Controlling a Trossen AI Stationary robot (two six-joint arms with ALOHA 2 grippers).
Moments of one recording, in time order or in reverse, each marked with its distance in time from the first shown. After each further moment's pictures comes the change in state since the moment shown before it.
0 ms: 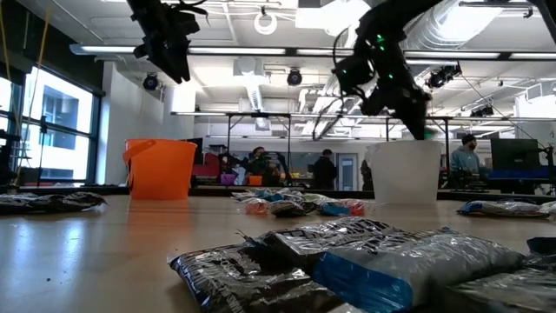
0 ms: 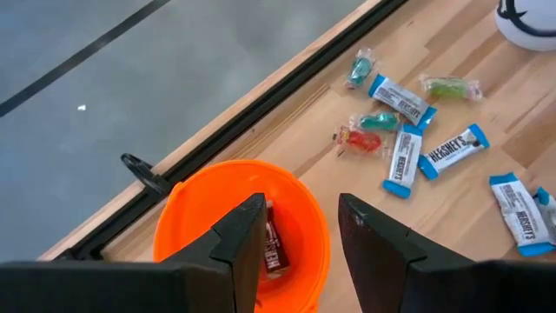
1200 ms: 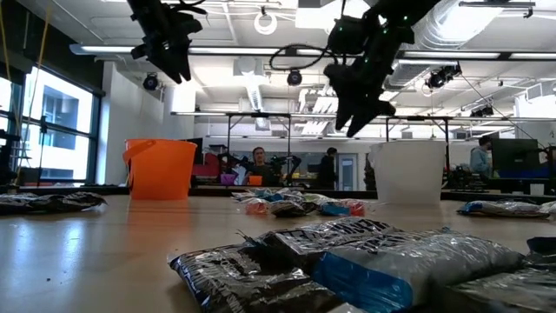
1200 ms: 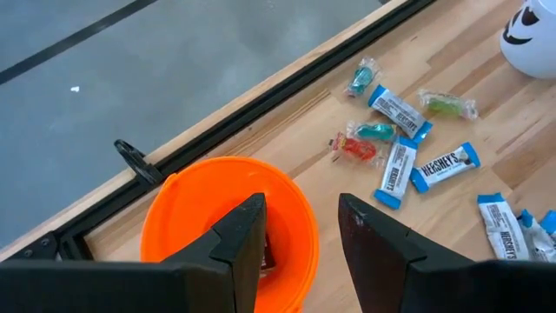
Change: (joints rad) left arm -0.001 0.000 0.000 0.002 -0.002 -0.097; right arm 0.130 -0.187 -0.213 0.750 -0.225 0.202
